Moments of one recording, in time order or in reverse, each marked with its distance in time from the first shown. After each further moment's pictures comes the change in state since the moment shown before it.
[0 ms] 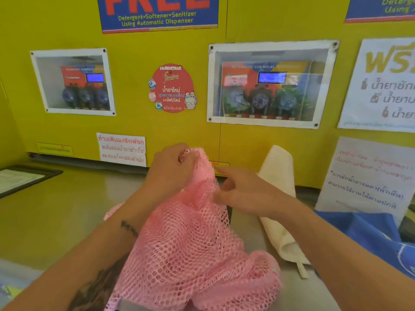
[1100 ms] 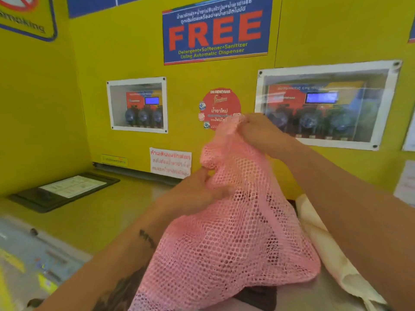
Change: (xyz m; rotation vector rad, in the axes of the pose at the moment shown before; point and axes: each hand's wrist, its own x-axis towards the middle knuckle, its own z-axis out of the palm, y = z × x) left_hand -0.021 -0.012 -0.074 -0.086 -0.422 -0.286; right_hand 0.113 -0.101 -0.041 0.065 0.379 -0.246
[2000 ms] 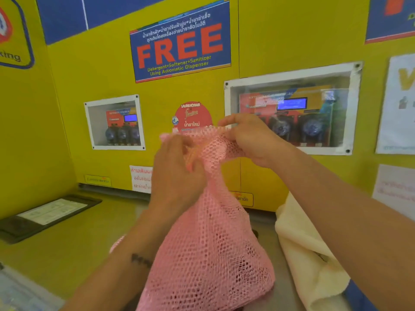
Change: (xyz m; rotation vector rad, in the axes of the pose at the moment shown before) left_hand 0.036 0.082 0.040 0.160 0.773 0.301; right_hand -0.006 0.024 -0.062 0.485 -0.045 0.150
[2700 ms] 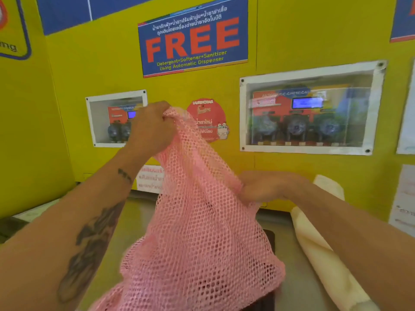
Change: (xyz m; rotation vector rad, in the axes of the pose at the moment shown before) left_hand 0.130 -0.085 -0.051 0.223 0.019 0.159; right_hand -0.017 0.048 0.037 -0.906 -0.639 0.091
